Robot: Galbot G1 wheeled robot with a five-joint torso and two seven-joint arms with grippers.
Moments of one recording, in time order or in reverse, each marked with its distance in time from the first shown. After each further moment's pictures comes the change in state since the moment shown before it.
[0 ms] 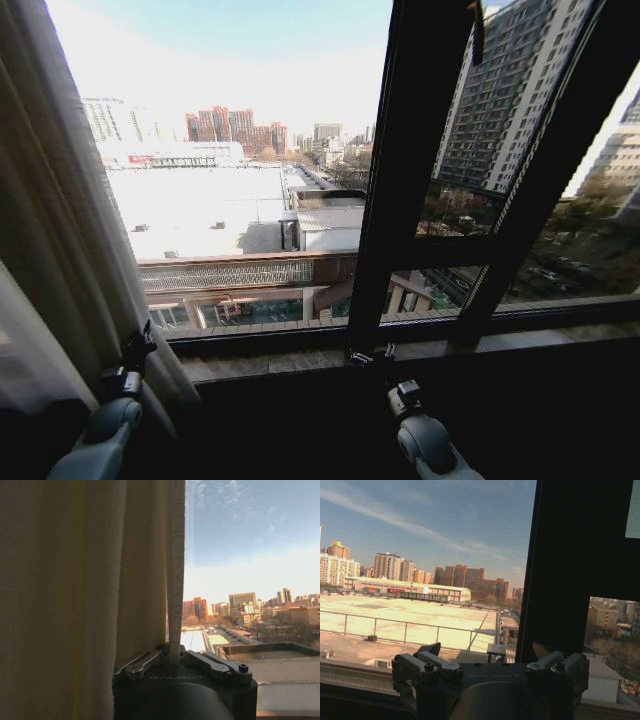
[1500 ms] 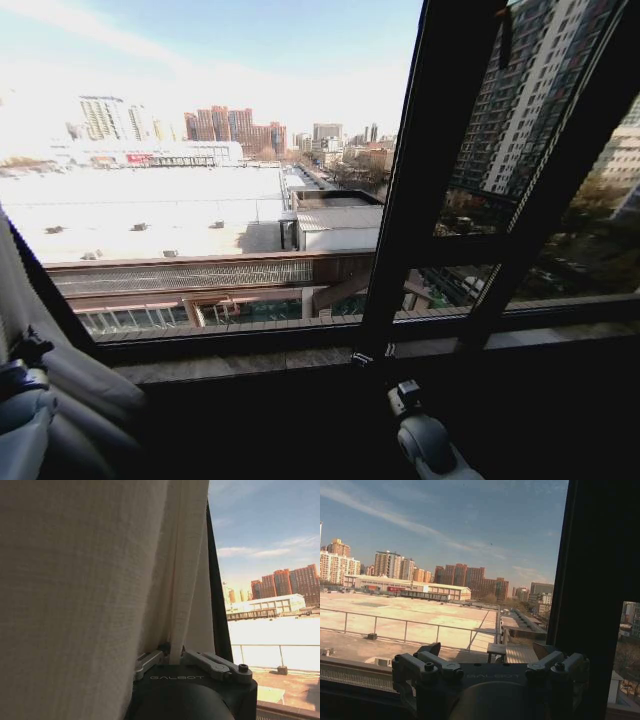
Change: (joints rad) left arm -0.236 0.231 -0.241 0.526 0.026 0.000 -0.098; right arm 0.000 0.000 0.000 0.000 0.000 0.000 0.000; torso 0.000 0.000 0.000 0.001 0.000
